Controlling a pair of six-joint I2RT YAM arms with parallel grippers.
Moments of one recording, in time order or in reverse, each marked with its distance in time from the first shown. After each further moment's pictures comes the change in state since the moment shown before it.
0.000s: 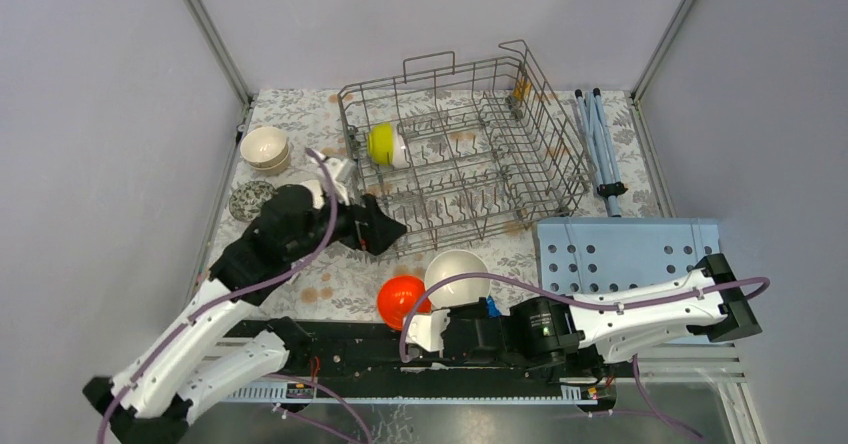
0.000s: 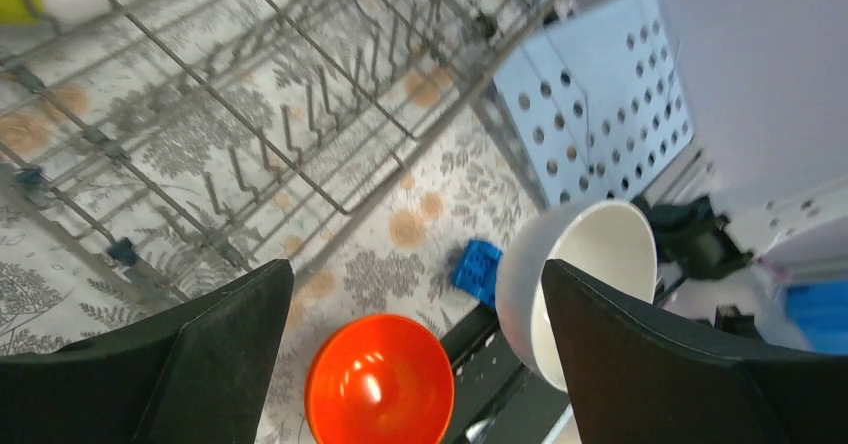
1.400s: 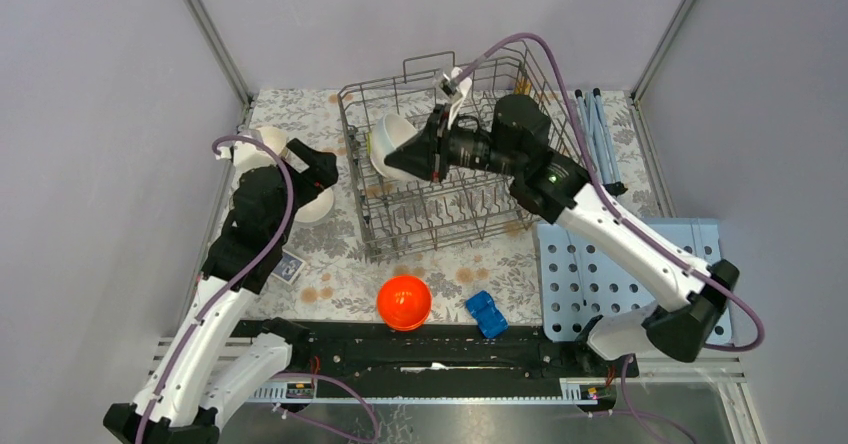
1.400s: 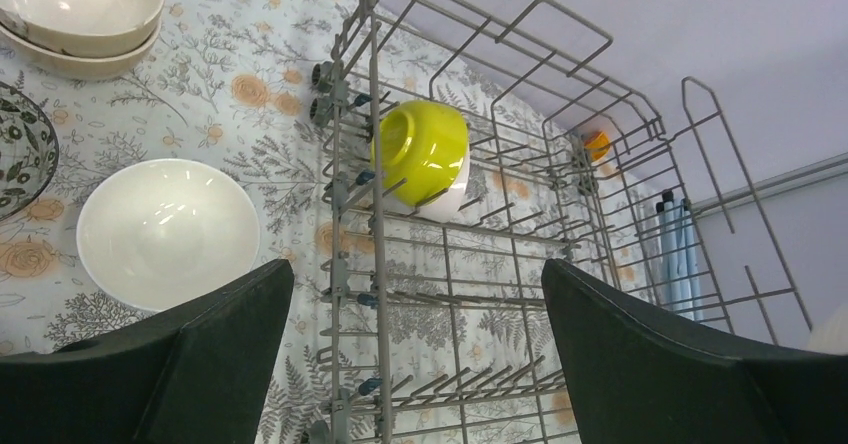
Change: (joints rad) left arm 0.247 0.053 0.027 0.085 -0.556 -0.241; right arm -0.921 0.260 0.530 0.612 -1.068 0.620
